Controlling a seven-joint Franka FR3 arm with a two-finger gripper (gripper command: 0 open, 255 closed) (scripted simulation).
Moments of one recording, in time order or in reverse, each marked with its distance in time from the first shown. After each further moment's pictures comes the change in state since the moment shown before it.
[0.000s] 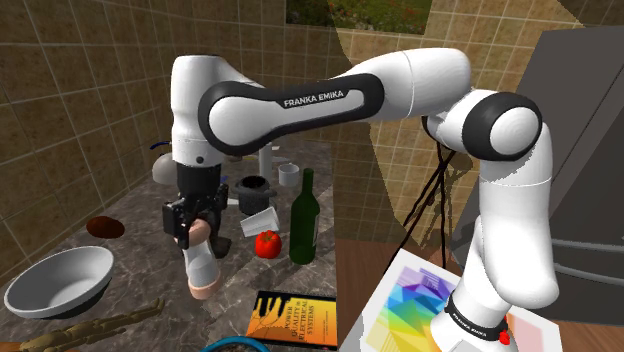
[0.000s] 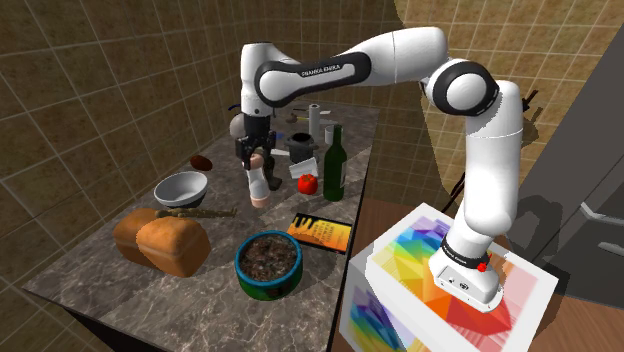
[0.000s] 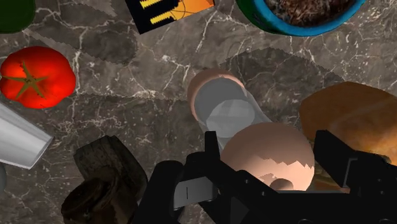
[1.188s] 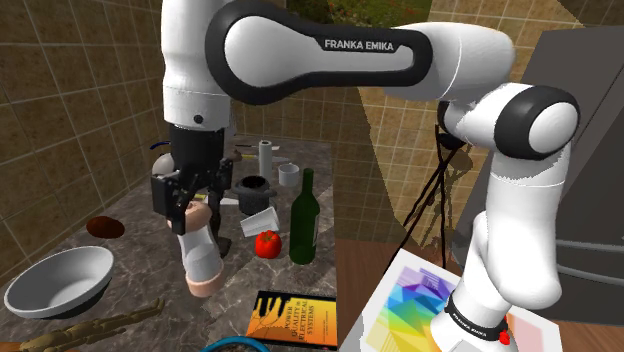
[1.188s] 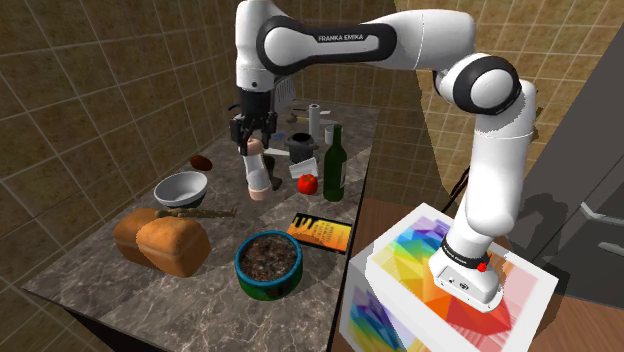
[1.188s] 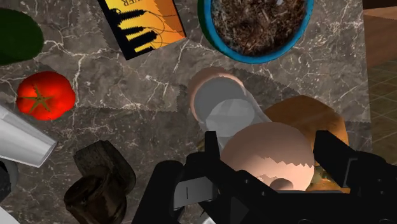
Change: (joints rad) arm 0.044 -0.097 0.035 0.084 0.021 -0.165 0.088
